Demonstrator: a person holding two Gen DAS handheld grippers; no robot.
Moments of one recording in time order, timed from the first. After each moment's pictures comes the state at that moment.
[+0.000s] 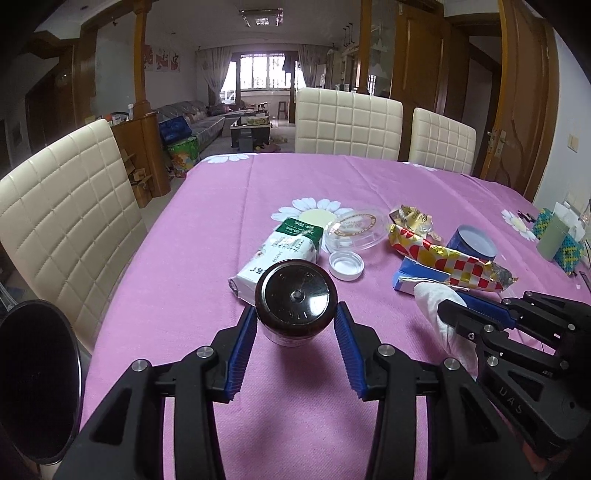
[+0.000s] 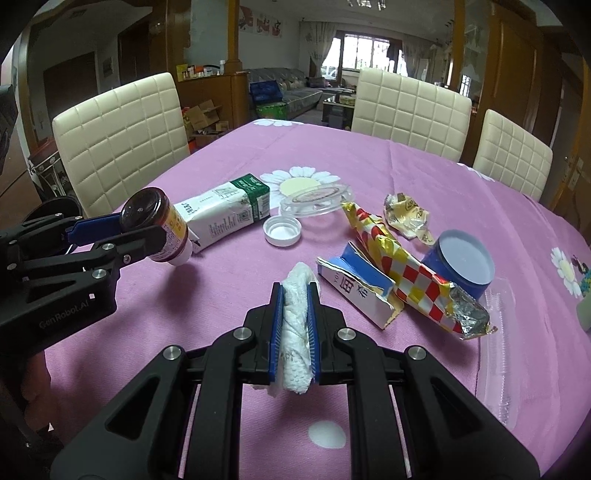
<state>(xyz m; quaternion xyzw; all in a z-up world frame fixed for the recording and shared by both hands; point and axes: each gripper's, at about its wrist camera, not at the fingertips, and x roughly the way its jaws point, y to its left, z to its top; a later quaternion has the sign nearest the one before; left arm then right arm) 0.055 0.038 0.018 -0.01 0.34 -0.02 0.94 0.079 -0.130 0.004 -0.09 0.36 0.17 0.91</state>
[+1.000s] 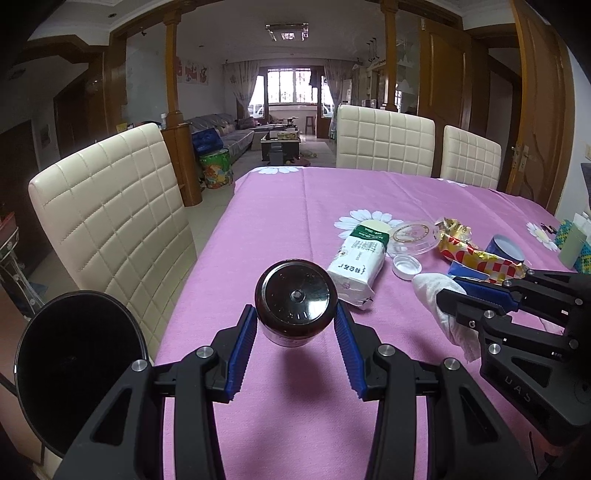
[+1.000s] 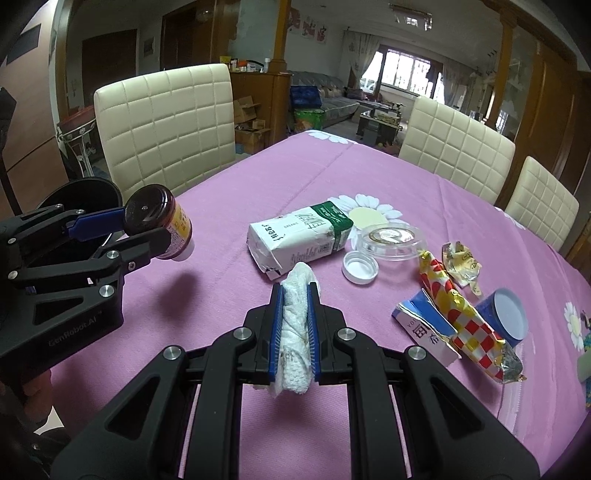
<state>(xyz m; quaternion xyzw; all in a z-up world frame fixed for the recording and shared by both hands) 0.022 0.094 0.022 0.00 0.31 0.04 0.95 0.071 -0.053 0.018 -0.15 0.34 0.22 0.90</state>
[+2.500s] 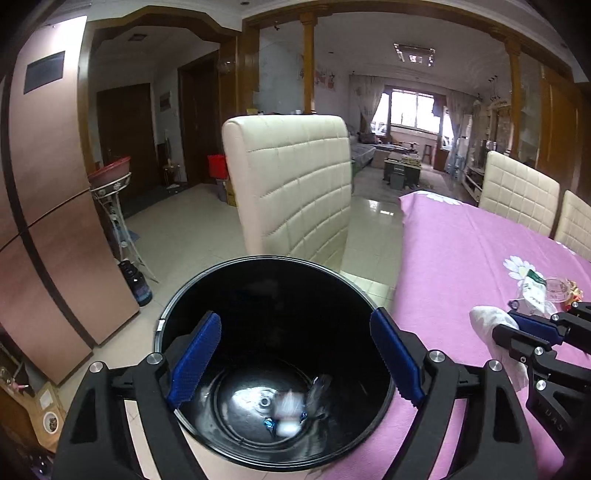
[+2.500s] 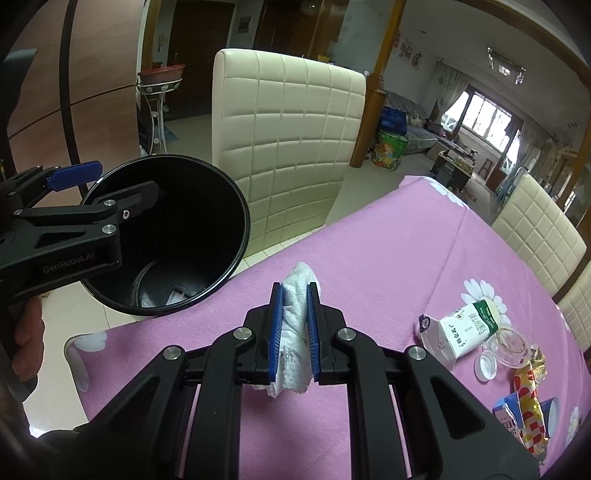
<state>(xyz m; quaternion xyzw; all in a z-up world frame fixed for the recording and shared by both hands) -0.052 0.266 0.017 -0.07 0.28 0.27 0.92 0.035 0.116 0.015 -0.24 0.30 0.36 0.85</state>
